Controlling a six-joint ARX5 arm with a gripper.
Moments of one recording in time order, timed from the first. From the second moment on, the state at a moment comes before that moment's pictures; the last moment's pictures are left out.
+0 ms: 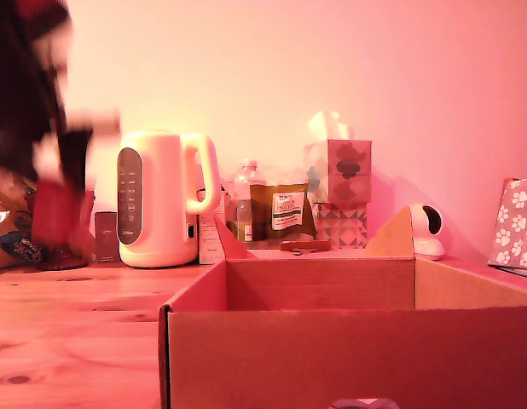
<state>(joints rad) -0.28 1.44 1.03 -0.30 -0.15 -0.27</state>
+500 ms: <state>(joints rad) -0.40 1.30 1.03 -0.34 0.11 -0.06</state>
